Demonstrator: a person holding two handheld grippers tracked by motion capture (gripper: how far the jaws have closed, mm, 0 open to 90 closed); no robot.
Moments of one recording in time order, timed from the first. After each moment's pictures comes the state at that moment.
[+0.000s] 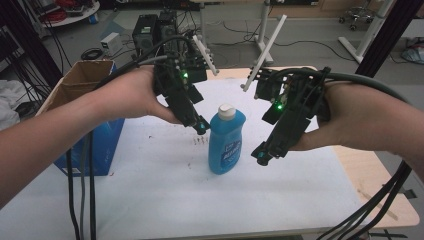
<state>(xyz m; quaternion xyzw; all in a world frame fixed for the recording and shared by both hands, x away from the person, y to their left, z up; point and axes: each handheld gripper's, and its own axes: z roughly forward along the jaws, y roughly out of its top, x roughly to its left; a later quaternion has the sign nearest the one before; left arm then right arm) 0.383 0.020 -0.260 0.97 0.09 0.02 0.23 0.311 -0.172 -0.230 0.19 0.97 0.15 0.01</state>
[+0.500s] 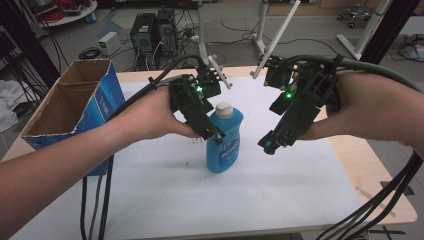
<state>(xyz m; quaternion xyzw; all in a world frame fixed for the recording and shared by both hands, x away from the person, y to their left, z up) 0.373 -0.003 -0.288 0.96 0.13 0.04 0.25 0.316 -0.187 -0.221 0.21 0.96 0.16 0.02</state>
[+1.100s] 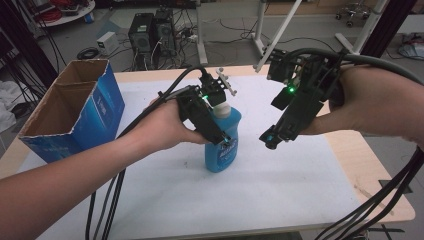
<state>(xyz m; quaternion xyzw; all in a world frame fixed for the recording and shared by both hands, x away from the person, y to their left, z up) 0.372 -0.017 -0.314 0.95 0.19 0.06 0.26 0.317 -0.194 -0.216 0.22 0.96 0.16 0.03</state>
